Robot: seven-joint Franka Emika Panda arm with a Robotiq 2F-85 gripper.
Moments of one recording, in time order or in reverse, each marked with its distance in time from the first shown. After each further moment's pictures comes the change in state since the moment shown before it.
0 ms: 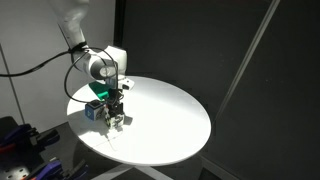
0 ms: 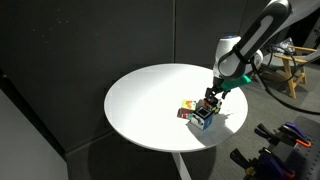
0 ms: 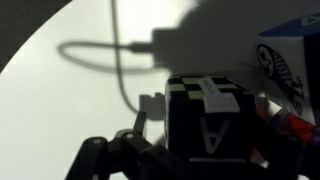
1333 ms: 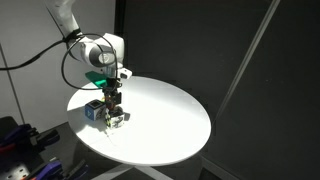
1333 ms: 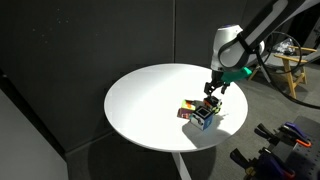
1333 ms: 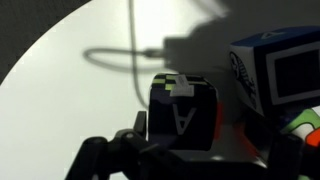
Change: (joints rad) arm 0.046 -0.110 -0.004 -0.007 -0.044 -0.120 0.018
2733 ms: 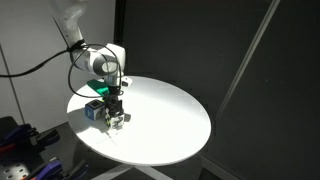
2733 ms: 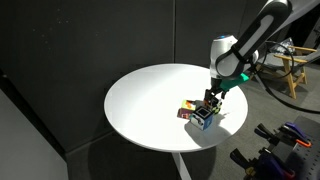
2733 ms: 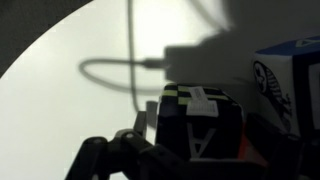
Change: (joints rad) arm 0.001 0.111 -0.013 0.044 -0.039 0.015 0.000
